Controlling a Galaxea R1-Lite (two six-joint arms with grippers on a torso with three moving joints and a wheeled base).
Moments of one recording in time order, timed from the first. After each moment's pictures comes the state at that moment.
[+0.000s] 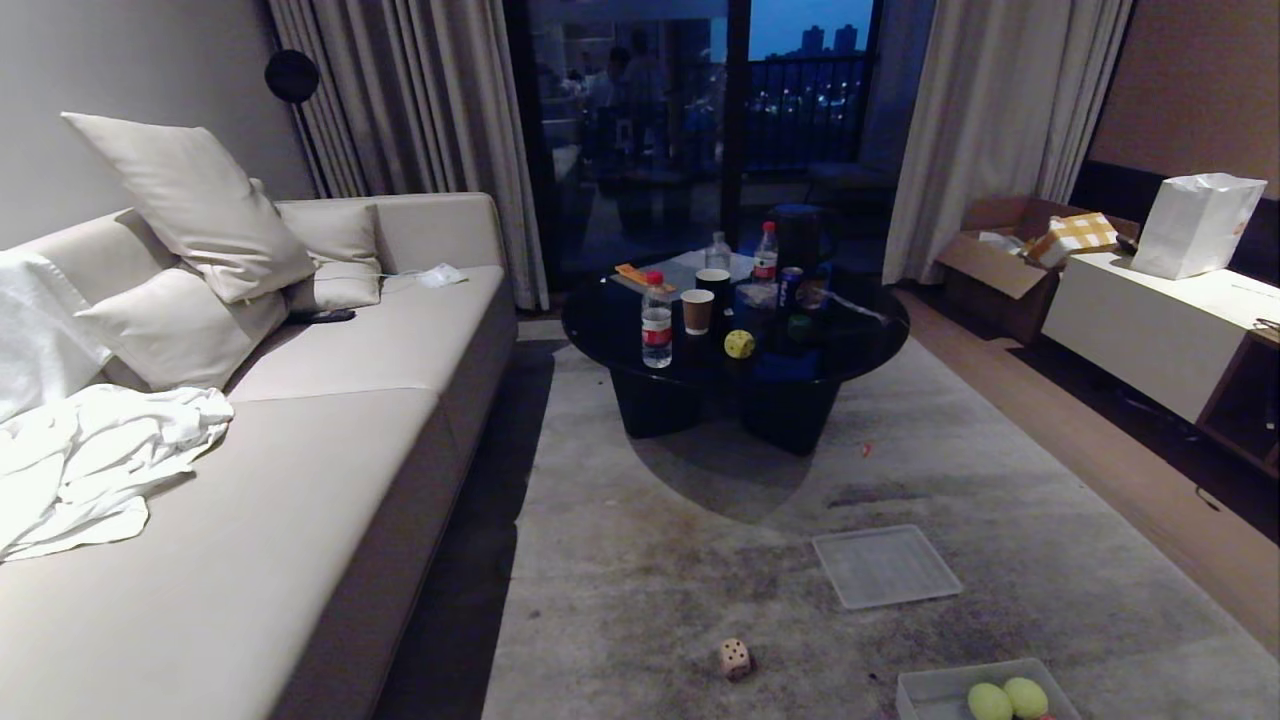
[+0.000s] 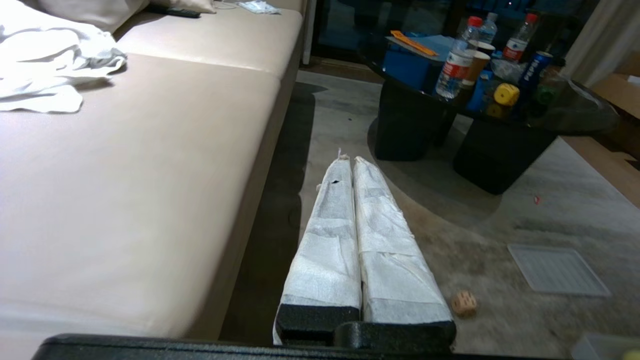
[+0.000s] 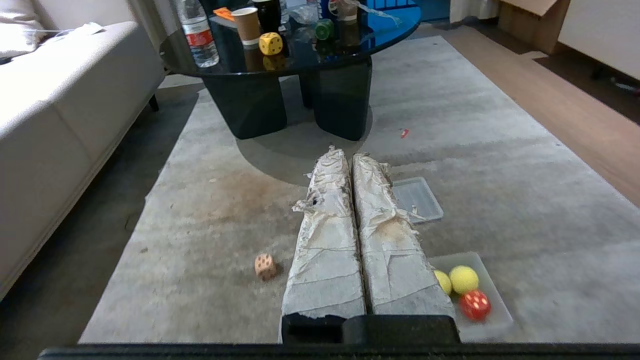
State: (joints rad) left arm 0.00 0.00 0.00 -0.01 0.07 -0.15; right arm 0.00 0.00 0.00 0.00 -0.02 0.07
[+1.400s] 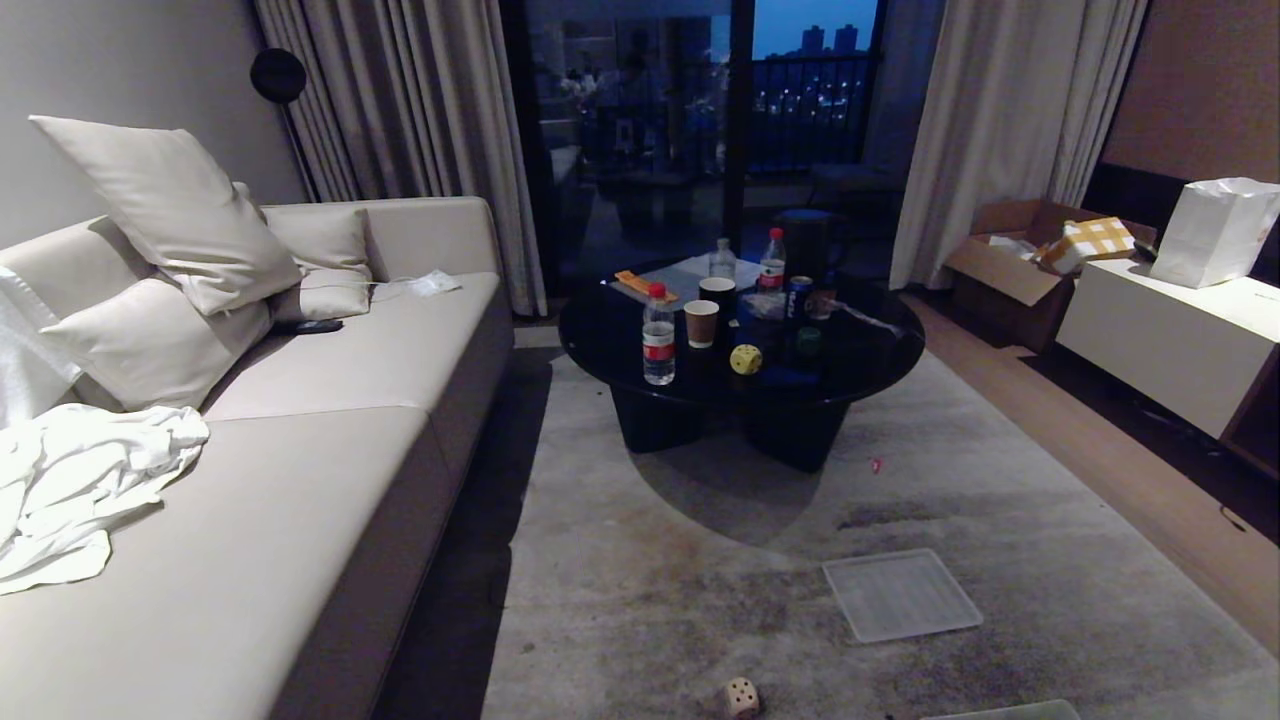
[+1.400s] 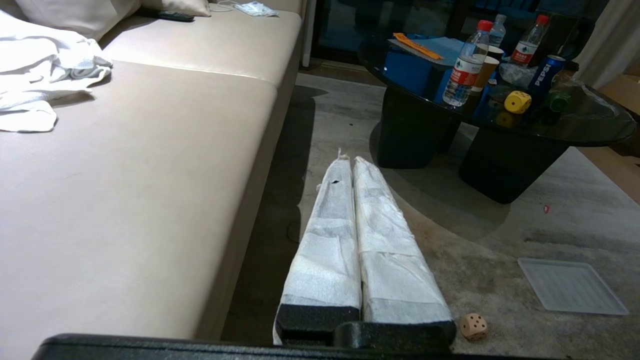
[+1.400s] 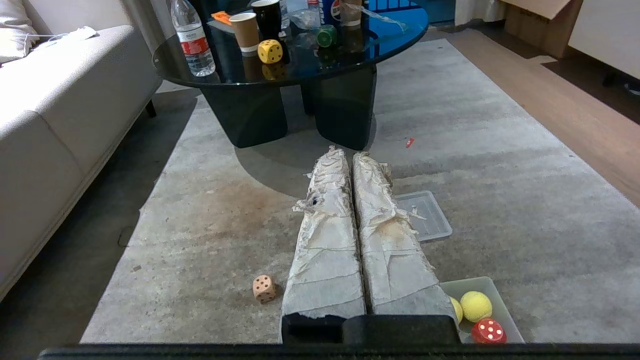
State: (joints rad) left arm 0.00 0.00 0.00 -0.01 0.07 -0.14; right arm 0.00 0.00 0.00 0.00 -0.02 0.07
